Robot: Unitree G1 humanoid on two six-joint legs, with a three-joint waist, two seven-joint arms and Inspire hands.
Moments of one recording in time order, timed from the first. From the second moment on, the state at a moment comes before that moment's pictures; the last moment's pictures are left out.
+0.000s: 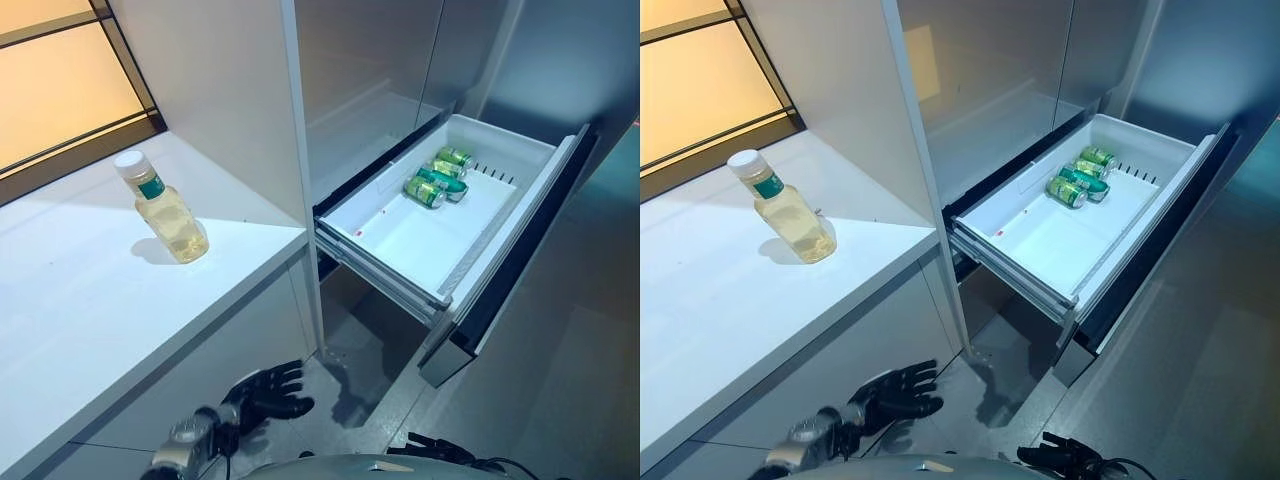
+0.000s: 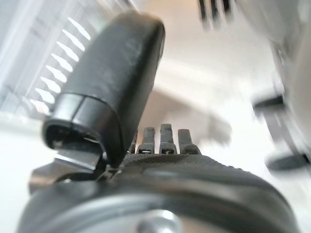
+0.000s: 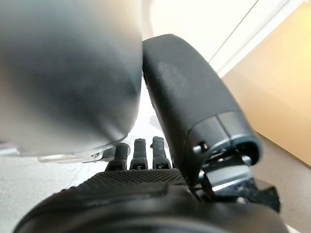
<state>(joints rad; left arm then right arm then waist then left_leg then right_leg) 0.00 0.40 -0.27 0.65 -0.47 0.08 -0.78 -0.02 -0.28 0.11 1.25 0.36 0.07 0.31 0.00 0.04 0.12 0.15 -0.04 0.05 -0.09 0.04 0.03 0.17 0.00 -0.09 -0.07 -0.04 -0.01</state>
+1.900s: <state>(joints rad) -0.15 0.50 0.10 -0.01 -0.44 -0.34 0.26 0.03 -0.24 0.17 1.29 0.36 0.02 0.27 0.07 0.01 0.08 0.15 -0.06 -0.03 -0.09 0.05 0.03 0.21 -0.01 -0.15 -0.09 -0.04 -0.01</state>
